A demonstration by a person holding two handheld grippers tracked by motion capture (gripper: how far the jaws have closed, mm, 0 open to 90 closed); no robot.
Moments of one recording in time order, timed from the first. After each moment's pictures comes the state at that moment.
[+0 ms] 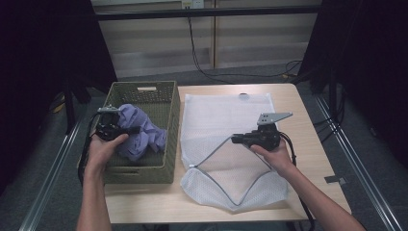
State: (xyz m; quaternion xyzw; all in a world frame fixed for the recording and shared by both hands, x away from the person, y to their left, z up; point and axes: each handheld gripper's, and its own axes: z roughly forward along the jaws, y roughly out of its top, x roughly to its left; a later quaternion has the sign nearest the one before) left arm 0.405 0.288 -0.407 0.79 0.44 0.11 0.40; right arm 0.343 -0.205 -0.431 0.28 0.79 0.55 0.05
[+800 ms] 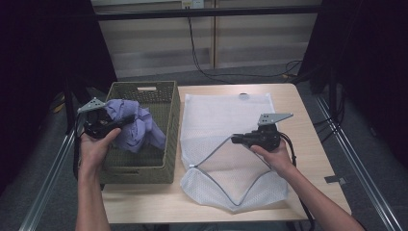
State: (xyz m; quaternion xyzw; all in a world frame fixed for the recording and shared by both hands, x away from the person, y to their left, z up) left arm 0.382 0.294 -0.366 0.75 0.40 0.16 0.49; right arm 0.341 -0.204 -0.430 0.28 0.78 0.55 0.05
